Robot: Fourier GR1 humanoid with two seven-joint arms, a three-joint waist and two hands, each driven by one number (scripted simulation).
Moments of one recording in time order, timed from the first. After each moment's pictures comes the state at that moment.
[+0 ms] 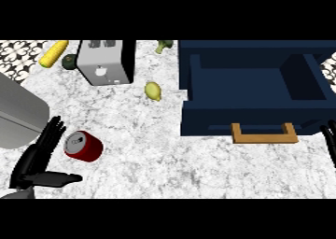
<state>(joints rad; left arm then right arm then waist) -0.07 0.24 0.28 -1.04 -0.03 -0.35 -0.42 0.25 -0.04 -0.22 -2.05 -0.05 0.20 0.02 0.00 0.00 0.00</state>
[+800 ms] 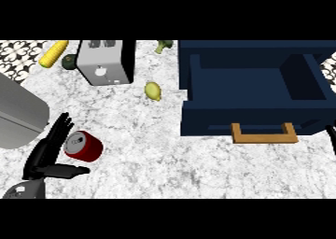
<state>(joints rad) -0.18 0.26 0.26 -0.82 -0.06 -0.30 -0.53 0.24 -0.03 -0.24 -2.09 -0.05 0.21 0.06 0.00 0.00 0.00</state>
